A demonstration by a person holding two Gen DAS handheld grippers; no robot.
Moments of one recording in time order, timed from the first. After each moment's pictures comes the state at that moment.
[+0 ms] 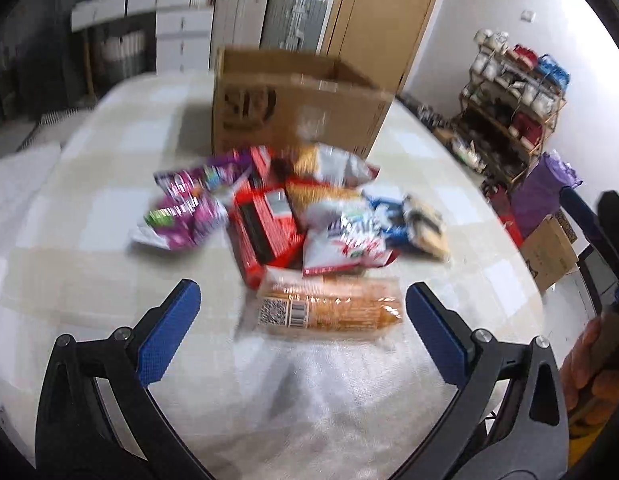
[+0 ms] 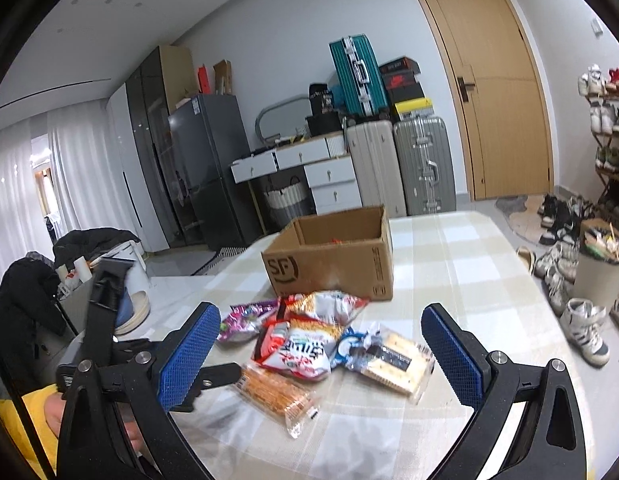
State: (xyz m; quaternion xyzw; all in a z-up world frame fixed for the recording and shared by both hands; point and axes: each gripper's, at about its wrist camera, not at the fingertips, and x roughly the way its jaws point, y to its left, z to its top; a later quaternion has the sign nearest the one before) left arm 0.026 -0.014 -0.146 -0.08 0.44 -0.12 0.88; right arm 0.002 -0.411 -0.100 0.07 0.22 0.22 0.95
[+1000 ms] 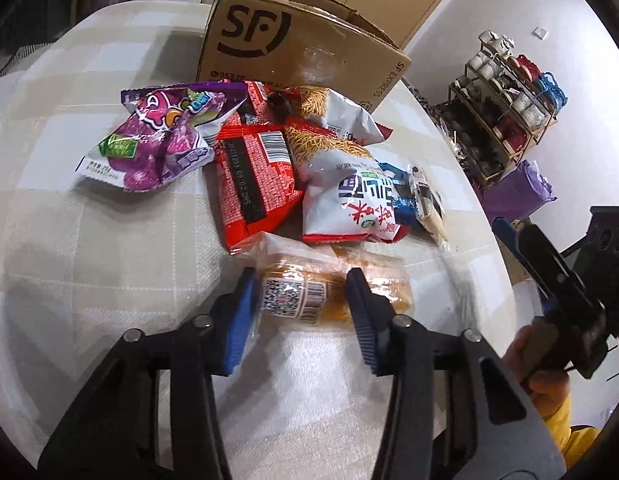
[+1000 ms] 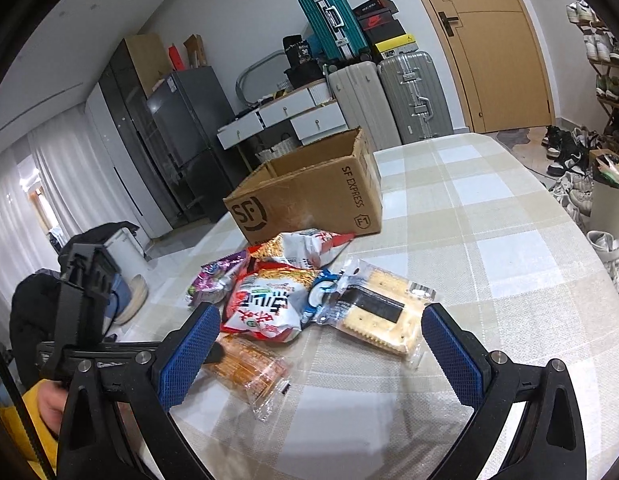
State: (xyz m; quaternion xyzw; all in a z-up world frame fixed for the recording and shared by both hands) left arm 0.117 -0.025 -0.198 -0.17 0.50 -0.17 0.83; right arm 0.060 -0.423 -0.174 0.11 0.32 0.22 0.92
